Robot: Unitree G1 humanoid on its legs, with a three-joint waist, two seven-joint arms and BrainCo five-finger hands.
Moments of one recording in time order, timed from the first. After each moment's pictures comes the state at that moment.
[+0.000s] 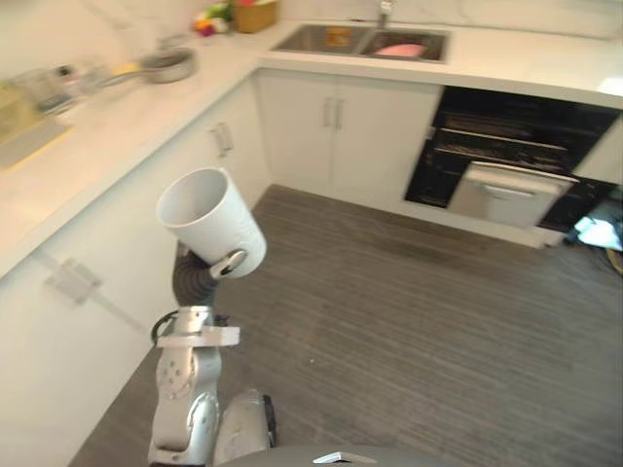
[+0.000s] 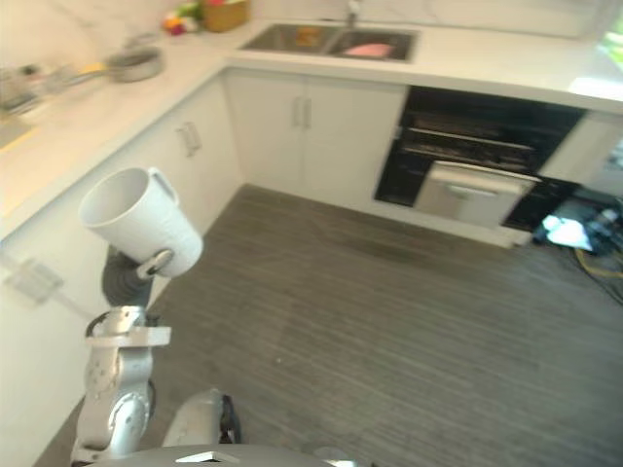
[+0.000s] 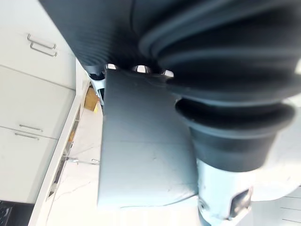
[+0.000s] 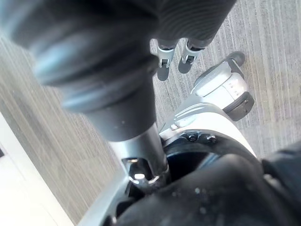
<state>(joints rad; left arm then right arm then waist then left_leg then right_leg) 0.25 0.00 -0.13 -0.35 -0.35 -0.34 -0.02 0.37 -0.14 -0.23 0.94 0.50 -0.05 0.36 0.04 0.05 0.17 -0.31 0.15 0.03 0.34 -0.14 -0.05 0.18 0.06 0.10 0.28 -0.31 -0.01</state>
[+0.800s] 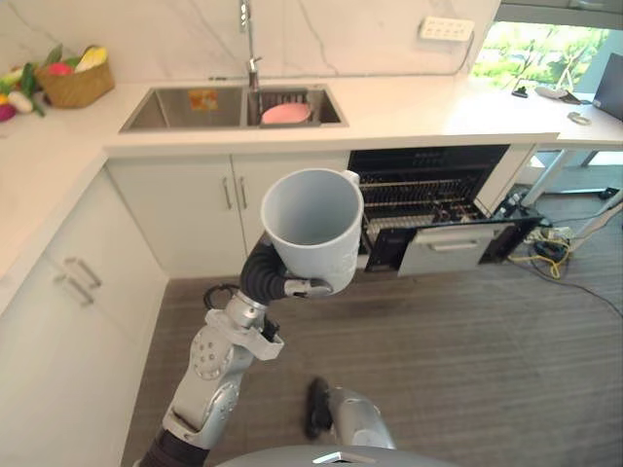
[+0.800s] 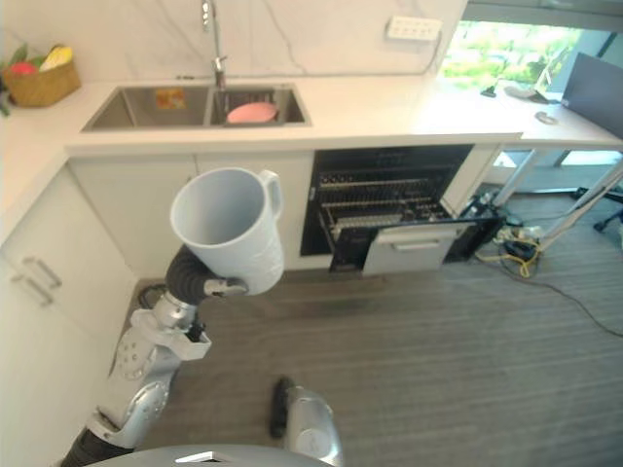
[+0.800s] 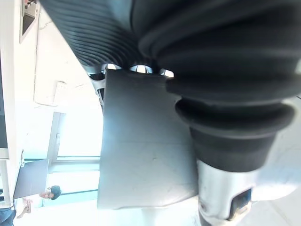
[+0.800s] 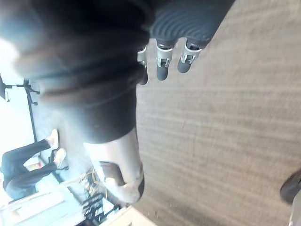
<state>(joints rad) 0.05 0.13 -0.41 -0.35 -0.39 -0.31 -0.22 0.41 0.07 -0.51 0.77 0.75 -0.41 -0.05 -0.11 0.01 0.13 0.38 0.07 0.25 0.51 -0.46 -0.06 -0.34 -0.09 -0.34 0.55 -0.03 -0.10</state>
